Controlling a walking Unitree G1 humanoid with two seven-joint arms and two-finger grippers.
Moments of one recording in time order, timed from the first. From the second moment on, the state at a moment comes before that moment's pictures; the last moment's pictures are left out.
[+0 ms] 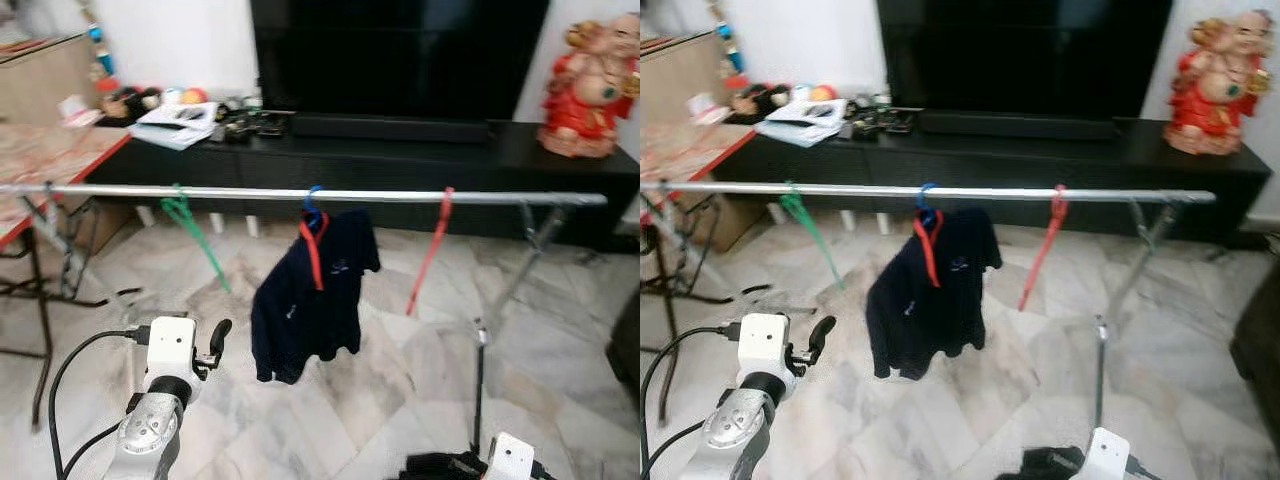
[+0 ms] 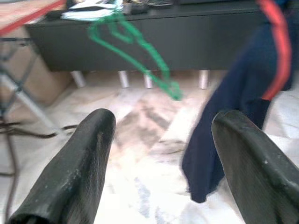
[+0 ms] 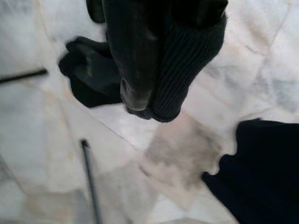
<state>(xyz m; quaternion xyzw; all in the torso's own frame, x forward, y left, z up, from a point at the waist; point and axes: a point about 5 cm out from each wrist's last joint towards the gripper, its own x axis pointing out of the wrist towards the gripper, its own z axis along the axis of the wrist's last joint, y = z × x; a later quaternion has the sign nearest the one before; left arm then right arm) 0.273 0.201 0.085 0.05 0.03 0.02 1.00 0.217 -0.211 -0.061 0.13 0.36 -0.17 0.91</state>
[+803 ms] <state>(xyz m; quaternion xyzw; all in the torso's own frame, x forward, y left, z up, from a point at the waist) 0.279 0.205 0.100 0.05 0.00 0.04 1.00 0.222 -0.190 -0.061 0.12 0.37 -0.11 0.92</state>
